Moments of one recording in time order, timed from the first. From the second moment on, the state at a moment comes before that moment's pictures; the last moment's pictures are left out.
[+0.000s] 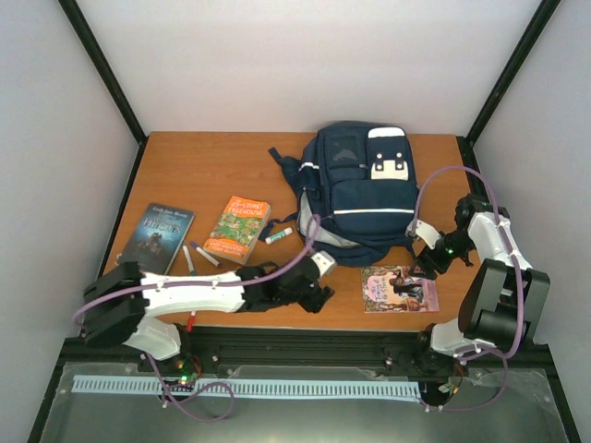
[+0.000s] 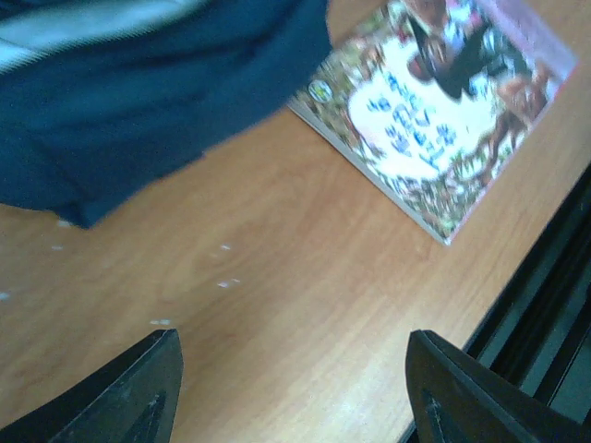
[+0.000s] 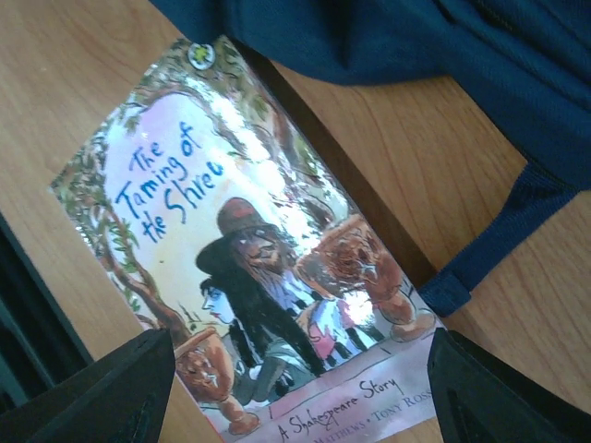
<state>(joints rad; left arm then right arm) -1.19 1.39 0.81 -0.17 -0.16 -0.44 -0.29 1.44 0.98 -1.19 -0.43 -1.20</state>
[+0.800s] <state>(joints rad) -1.34 1.89 1.14 -0.19 -0.18 -0.26 -0.29 1.62 0.97 -1.01 -0.28 -1.01</state>
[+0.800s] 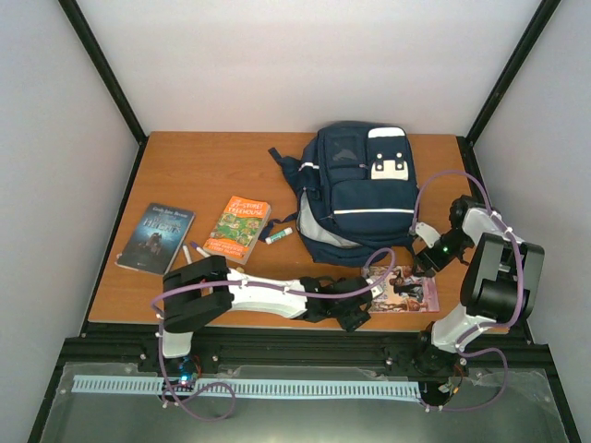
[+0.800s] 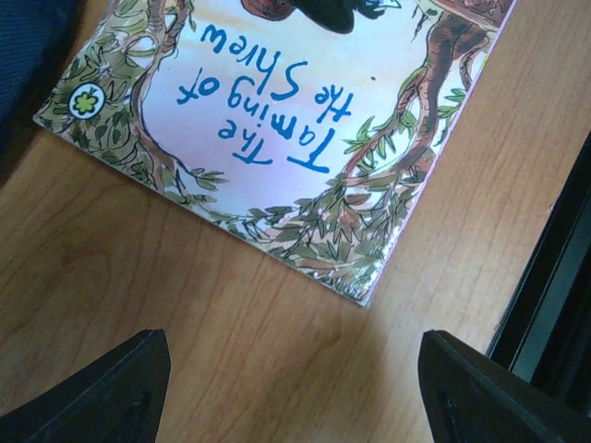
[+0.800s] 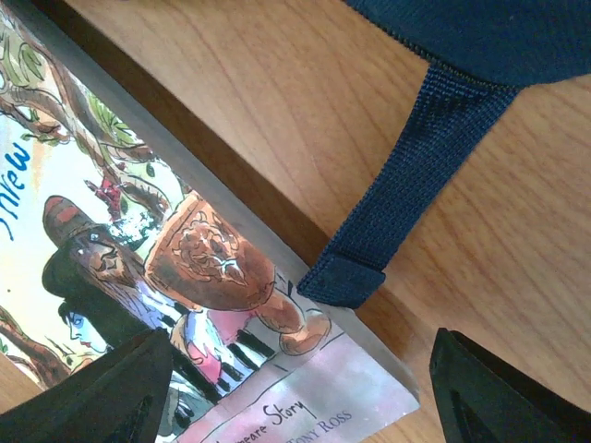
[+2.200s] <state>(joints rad) -1.36 2.29 1.66 -0.32 -0.37 -0.23 -0.53 1.65 1.00 -1.11 -0.23 -1.14</state>
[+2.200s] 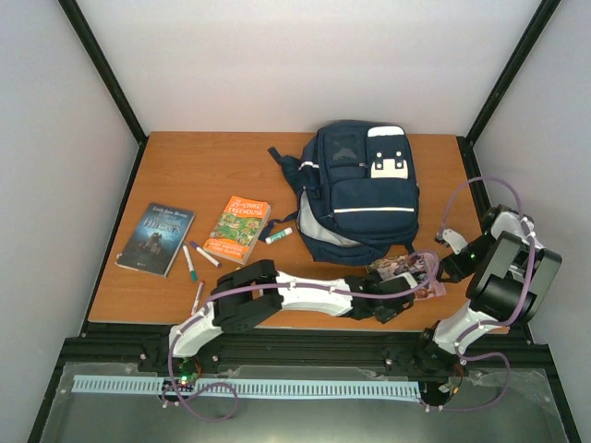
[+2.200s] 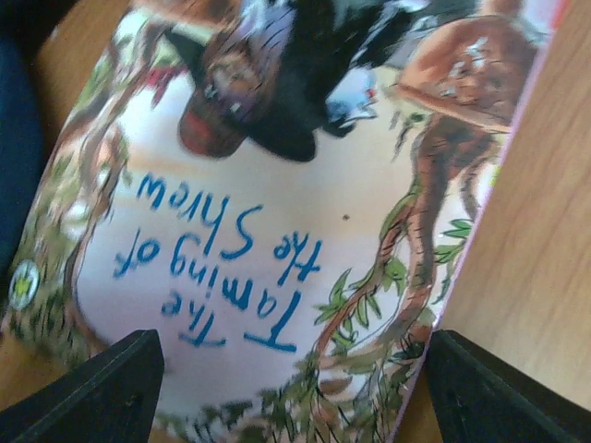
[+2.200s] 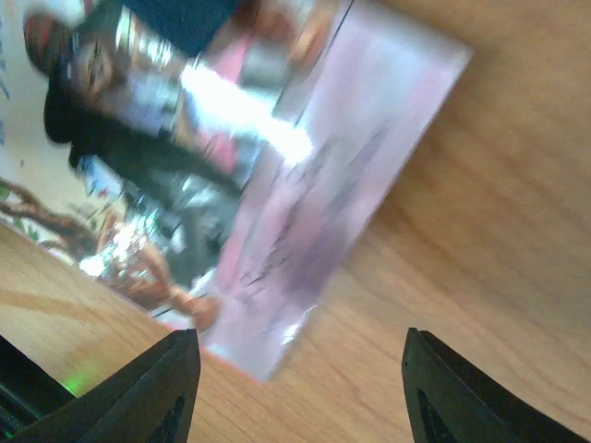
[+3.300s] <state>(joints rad) -1.35 2.05 1.31 -0.29 -0.21 -0.39 -0.32 1.77 1.03 -1.06 -0.37 -1.10</state>
